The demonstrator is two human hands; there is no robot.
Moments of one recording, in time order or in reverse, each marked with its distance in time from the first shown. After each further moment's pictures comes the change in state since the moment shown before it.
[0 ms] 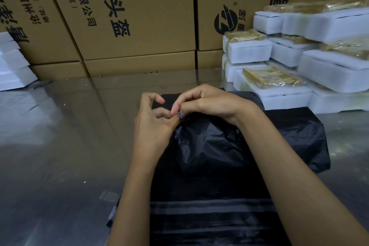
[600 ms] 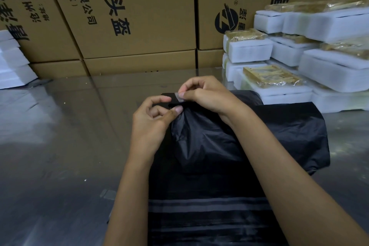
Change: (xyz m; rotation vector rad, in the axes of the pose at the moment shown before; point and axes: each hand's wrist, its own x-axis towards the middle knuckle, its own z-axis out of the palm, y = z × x) left_hand 0.006 -0.005 -0.001 -0.206 0.014 -0.080; right_hand 0.015 0.001 0.008 0.023 0.402 0.046
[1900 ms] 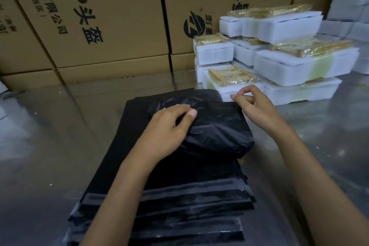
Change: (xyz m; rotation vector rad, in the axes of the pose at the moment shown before) left_hand -0.042 0.035 0.082 0.779 -0.482 0.245; right_hand -0.087 0.099 -0.149 -0.156 0.443 0.146
